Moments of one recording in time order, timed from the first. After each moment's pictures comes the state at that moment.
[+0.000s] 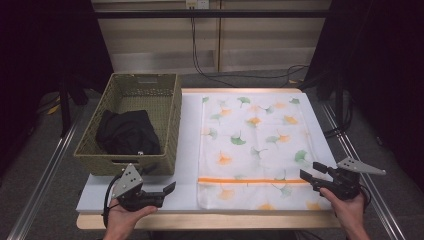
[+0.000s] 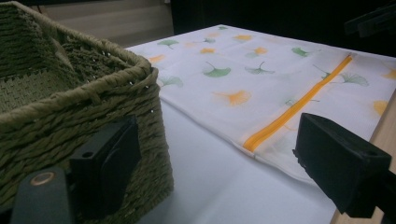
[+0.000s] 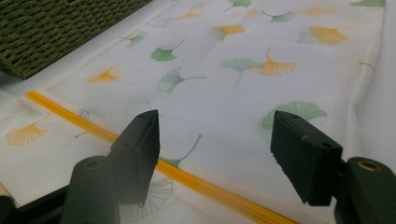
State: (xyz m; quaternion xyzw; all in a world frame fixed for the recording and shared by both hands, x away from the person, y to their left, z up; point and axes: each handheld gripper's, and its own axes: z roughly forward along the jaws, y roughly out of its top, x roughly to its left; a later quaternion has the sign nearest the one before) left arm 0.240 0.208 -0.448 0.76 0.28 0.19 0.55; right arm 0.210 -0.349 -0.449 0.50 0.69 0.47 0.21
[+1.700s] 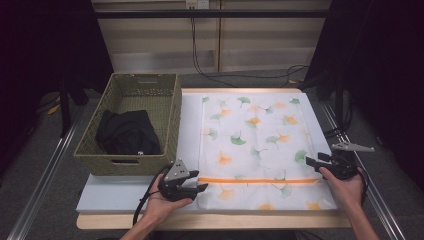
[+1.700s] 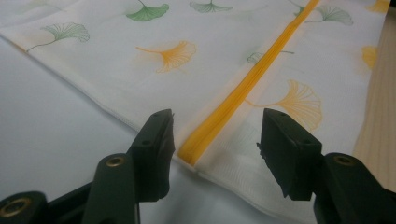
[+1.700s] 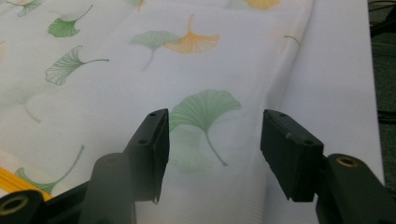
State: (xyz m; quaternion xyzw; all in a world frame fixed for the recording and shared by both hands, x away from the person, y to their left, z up) left arm 0.274 0.118 -0.475 0.86 0.23 0.08 0.46; right arm 0.268 -0.381 -0.466 0.57 0.70 0.37 0.21
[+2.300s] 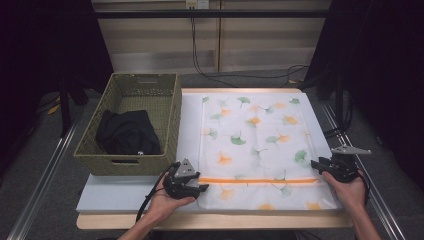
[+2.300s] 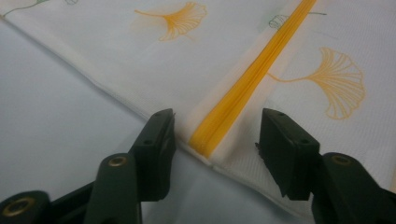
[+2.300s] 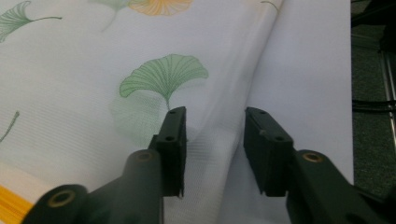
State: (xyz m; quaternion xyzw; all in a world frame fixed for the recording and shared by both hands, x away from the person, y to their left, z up) left arm 0.284 0.106 -0.486 0.88 0.24 0.08 0.40; right arm 0.268 -0.390 -0.483 0.56 0.72 0.32 0.23
